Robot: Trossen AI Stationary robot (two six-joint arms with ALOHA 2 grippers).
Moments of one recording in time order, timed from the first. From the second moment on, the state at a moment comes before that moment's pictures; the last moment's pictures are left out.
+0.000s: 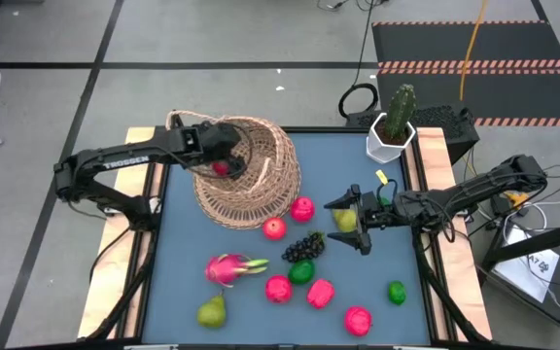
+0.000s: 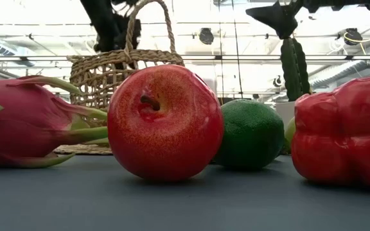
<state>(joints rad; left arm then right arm) 0.33 1.34 1.21 -0.79 -0.37 -0.17 0.29 0.95 0.49 0.39 0.22 0.28</state>
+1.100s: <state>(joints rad) -0.02 1.05 1.06 -0.48 -0.46 -0.07 0.44 1.32 0.83 0.06 0.34 0.31</state>
